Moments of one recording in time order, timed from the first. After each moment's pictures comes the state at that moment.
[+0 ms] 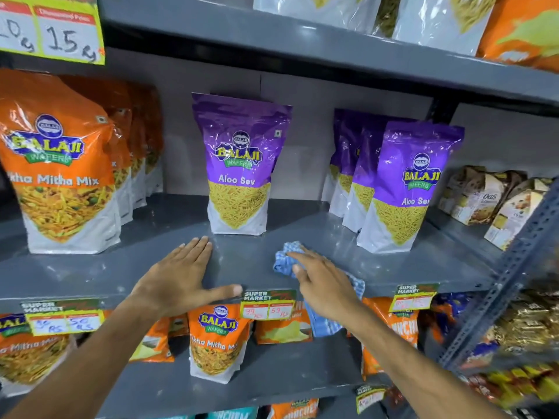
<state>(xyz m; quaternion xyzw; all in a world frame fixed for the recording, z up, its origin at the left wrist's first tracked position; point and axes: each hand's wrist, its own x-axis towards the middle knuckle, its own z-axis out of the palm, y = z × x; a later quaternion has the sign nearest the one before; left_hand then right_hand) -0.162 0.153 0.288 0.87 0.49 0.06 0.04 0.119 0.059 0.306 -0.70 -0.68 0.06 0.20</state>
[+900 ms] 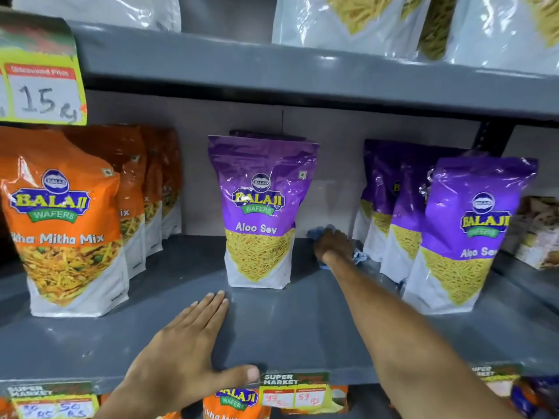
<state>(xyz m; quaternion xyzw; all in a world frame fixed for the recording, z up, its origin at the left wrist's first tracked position) -0.161 0.153 0.300 0.87 0.49 0.05 0.03 0.186 0.345 0.306 -0.84 -0.51 -0.01 0.19</state>
